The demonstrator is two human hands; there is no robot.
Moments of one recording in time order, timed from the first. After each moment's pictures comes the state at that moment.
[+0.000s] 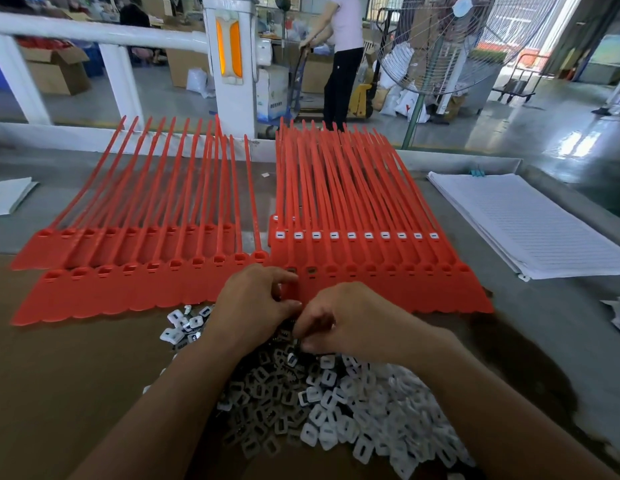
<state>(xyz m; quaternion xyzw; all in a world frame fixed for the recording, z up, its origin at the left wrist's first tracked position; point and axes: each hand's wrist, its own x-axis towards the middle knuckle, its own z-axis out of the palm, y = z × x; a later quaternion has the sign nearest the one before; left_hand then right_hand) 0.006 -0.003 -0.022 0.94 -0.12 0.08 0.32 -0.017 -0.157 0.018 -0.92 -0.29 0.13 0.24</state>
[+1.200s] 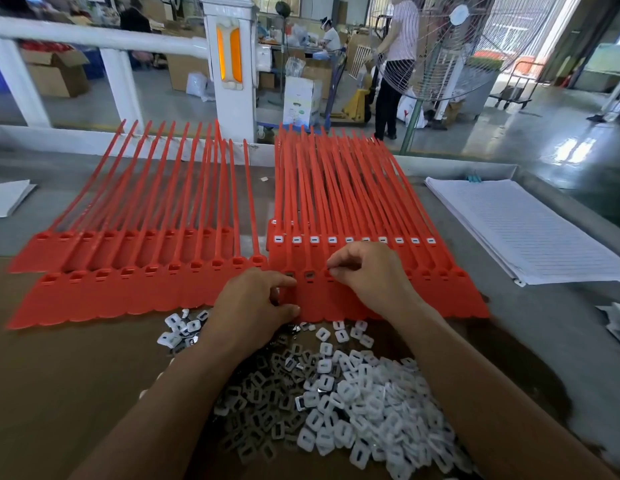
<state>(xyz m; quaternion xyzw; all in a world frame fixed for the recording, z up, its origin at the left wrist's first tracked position) 0.008 -0.003 -0.027 0.93 -0.10 0.07 0.34 0.035 -0.181 -0.006 -0.92 -0.09 -0.09 0.37</state>
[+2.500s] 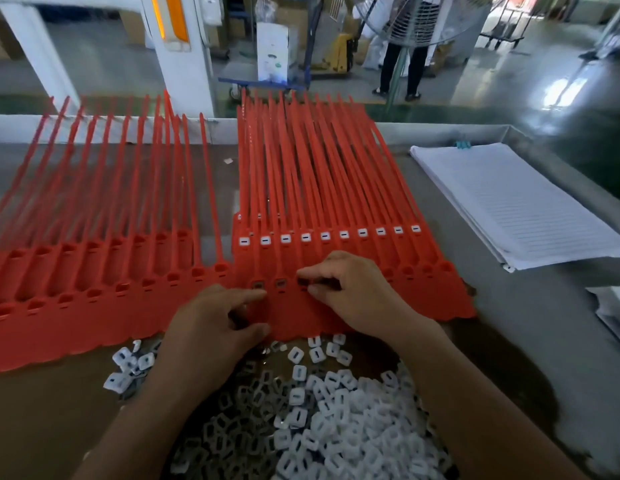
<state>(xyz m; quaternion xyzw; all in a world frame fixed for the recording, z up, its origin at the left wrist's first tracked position) 0.007 -0.003 -0.022 0.94 -0.07 0.04 0.34 0.035 -0.194 -0.002 -0.93 -0.15 0.02 0.34</state>
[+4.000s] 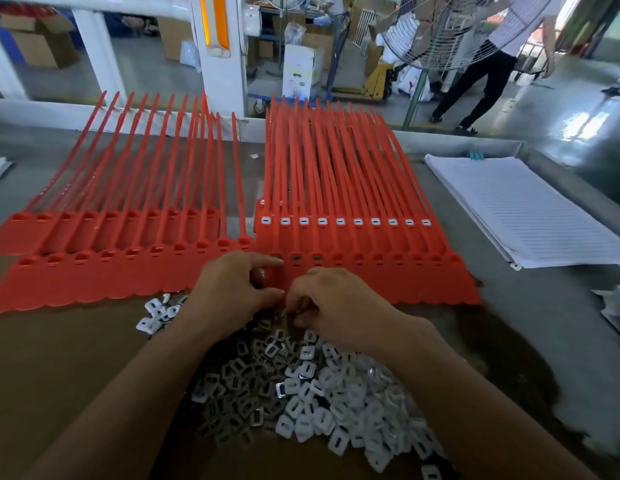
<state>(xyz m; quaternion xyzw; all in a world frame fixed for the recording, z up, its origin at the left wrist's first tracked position) 0.009 -0.006 -0.017 0.93 -0.09 0.04 0.34 -0.005 -0.162 0.007 -0.94 -0.27 0.08 0.18</state>
